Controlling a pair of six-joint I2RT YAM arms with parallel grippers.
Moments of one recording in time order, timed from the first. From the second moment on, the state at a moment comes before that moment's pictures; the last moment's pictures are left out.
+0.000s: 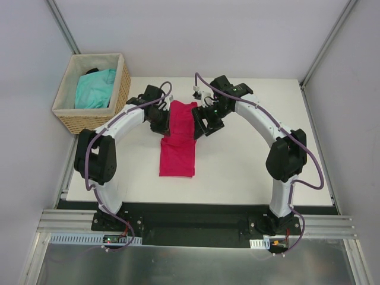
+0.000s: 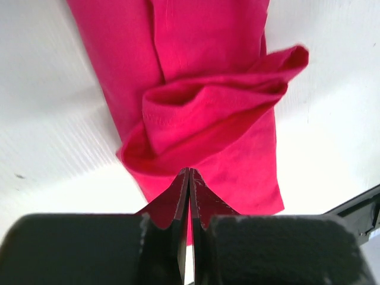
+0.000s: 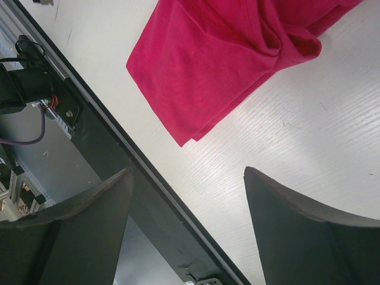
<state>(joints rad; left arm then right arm) -0.35 1.80 1.42 -0.73 0.31 -0.20 0.55 1.95 1.85 -1.11 -0.56 0.01</state>
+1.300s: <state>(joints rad) -0.41 1.88 1.32 -0.62 0.28 -0.23 0.53 1.93 1.84 -1.13 -0.54 0.01</state>
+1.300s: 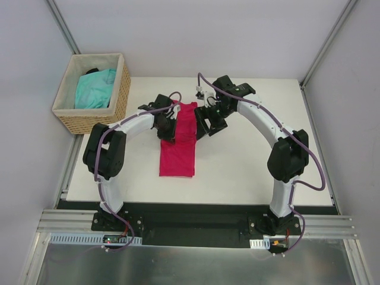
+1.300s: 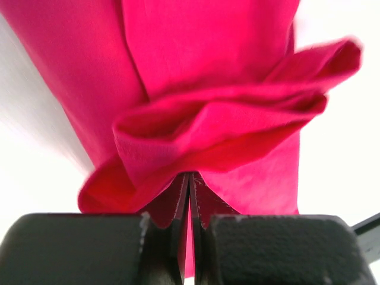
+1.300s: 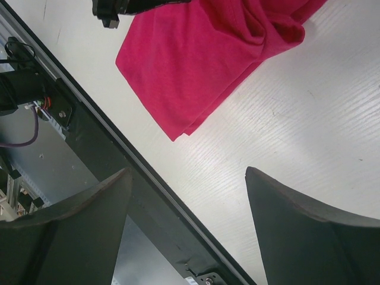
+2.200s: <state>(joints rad) -0.39 2.01 1.45 -0.60 0.27 -0.21 0.53 1.90 1.82 -1.19 -0.49 -0.02</state>
